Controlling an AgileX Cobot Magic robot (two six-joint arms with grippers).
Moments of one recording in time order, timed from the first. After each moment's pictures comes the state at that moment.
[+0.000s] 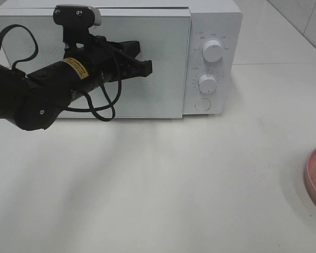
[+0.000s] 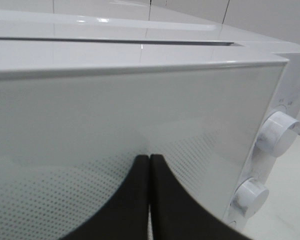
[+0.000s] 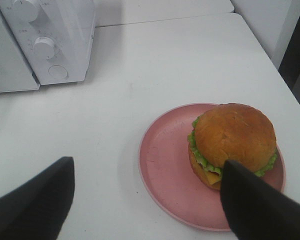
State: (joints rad) left arm -0.58 1.96 -0.94 0.04 -0.84 -0.17; right arm 0.05 0.00 -0.51 -0.11 1.02 0.19
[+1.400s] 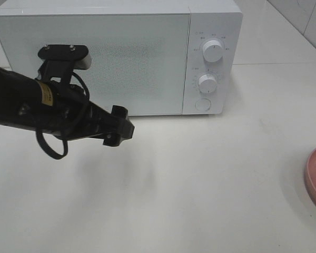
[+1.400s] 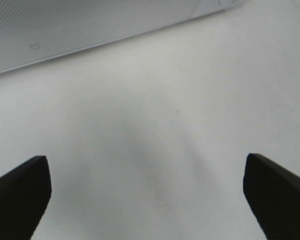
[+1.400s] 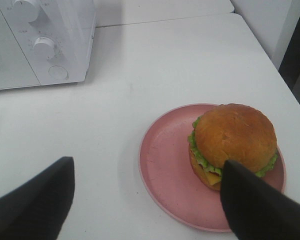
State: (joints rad) left arm -0.68 1.58 -0.80 0.03 0.16 -0.29; right arm 0.05 0.00 -0.51 -0.11 1.02 0.19
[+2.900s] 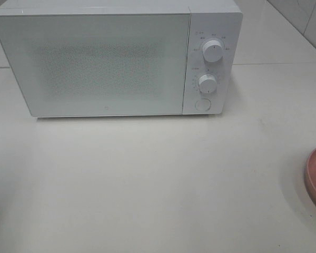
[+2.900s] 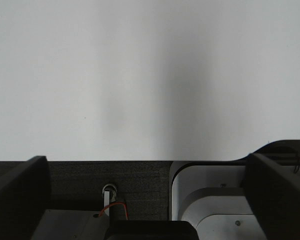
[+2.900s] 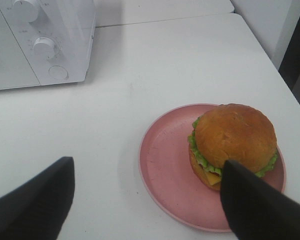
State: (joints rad) left arm -0.10 0.87 -0.59 0.05 1.09 -0.08; right arm 0.05 0.00 -0.51 -0.11 1.02 0.19
